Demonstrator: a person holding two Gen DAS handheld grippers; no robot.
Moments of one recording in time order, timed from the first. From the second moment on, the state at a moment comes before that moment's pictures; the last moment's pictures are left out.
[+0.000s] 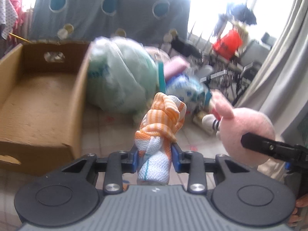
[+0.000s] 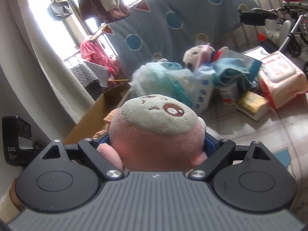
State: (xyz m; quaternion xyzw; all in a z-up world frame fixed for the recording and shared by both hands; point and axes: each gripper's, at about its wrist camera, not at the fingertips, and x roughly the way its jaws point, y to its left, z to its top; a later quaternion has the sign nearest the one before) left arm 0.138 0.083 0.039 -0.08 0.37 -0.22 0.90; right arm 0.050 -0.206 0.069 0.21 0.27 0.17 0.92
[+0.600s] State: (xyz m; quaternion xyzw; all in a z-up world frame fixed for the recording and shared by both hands) left arm 0.171 0.271 0.113 -0.12 0.26 -0.02 0.96; right arm 0.295 0.013 0.148 0.22 0.34 0.29 0.87
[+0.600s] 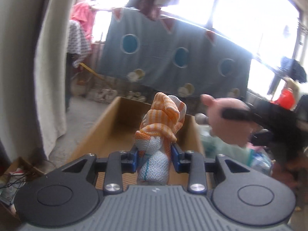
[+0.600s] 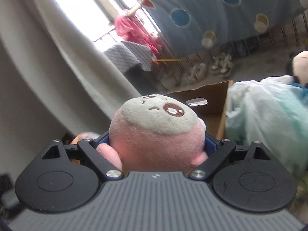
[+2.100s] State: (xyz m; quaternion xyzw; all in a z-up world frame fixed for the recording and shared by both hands) left arm 0.302 0.309 0.073 -0.06 0.37 0.02 0.93; right arm 0.500 0.186 0.056 0.13 0.44 0.22 0.86
